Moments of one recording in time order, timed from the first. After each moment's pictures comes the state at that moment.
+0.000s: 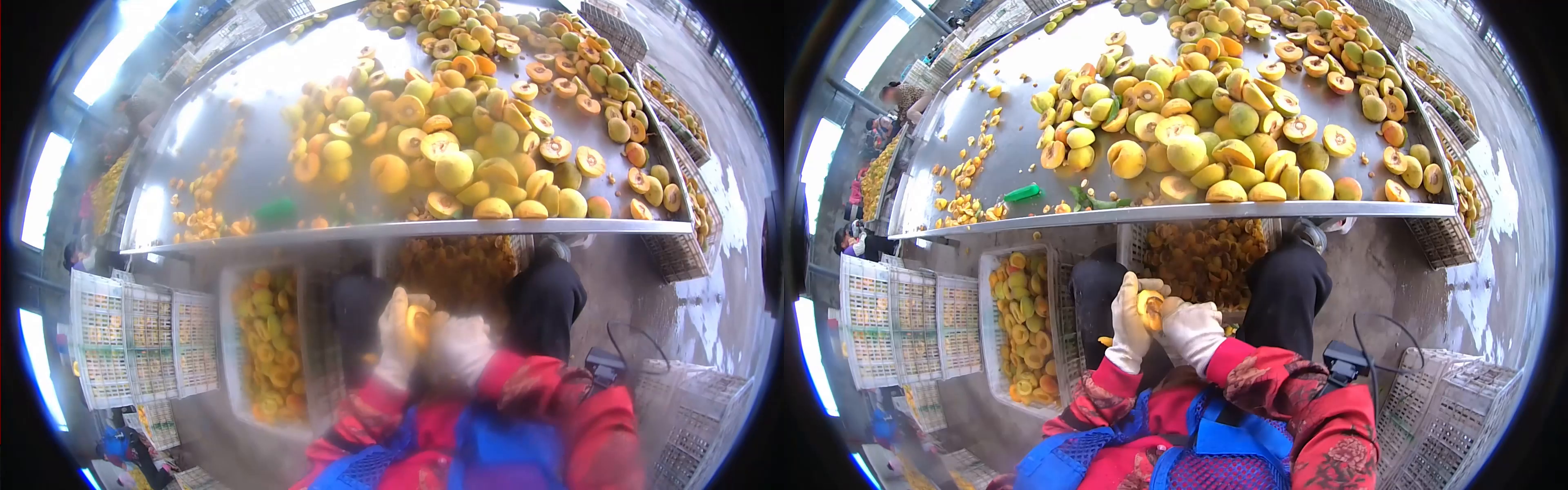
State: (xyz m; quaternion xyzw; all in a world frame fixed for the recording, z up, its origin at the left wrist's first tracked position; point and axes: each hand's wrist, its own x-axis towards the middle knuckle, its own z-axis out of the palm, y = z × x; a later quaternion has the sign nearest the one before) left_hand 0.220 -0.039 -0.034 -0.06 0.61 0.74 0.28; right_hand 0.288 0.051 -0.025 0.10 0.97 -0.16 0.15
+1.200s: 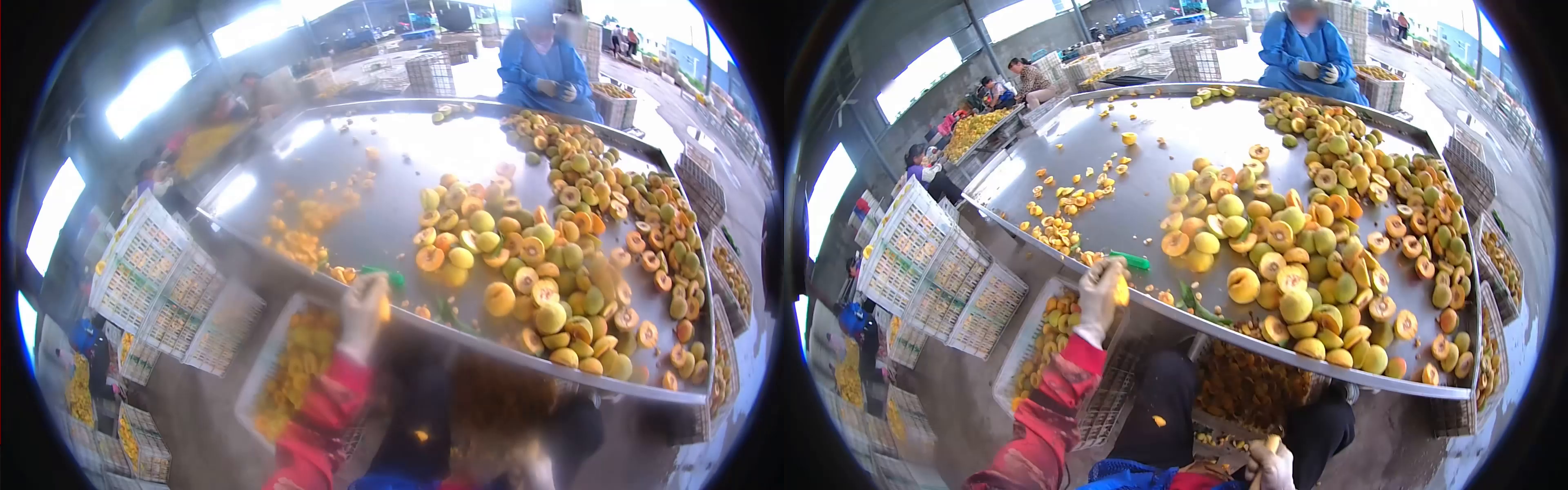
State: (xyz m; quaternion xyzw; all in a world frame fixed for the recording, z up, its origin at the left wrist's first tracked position) left_hand 0.011 -0.127 0.045 0.05 0.68 0.73 -0.06; right_hand 0.362 0.096 -0.008 0.42 0.41 -0.81 0.07
